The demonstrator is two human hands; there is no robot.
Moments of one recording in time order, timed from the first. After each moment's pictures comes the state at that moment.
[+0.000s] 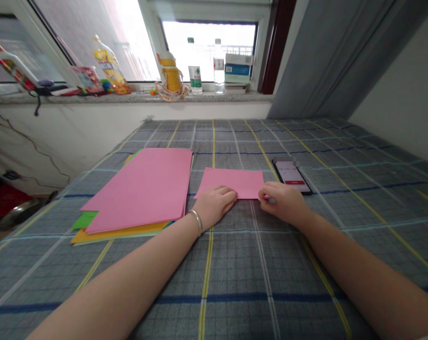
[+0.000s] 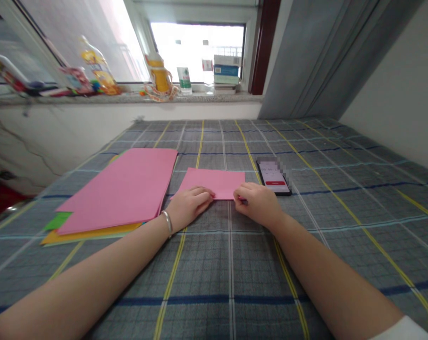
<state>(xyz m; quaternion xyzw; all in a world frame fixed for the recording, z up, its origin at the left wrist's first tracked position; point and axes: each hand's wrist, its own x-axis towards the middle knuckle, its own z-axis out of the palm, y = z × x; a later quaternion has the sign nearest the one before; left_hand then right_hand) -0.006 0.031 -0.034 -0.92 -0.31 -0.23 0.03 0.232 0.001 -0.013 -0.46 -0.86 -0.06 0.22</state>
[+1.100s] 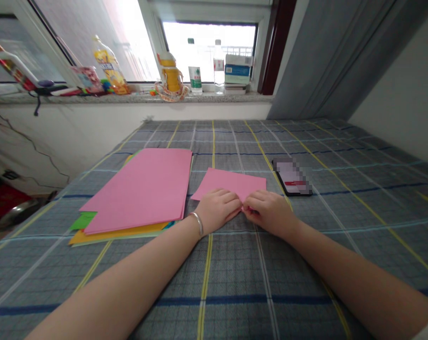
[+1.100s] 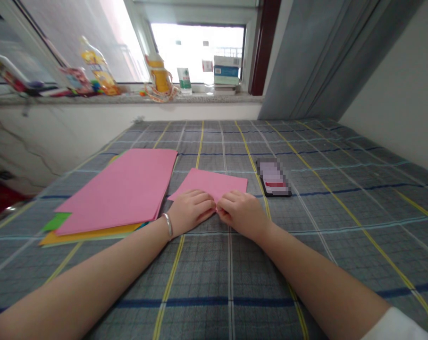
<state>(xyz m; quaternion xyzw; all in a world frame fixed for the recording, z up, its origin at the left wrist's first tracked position) -0.001 0.024 -0.030 -0.94 -0.22 -0.24 0.12 0.197 -0.011 -0.020 -0.40 -0.88 -0.08 0.22</state>
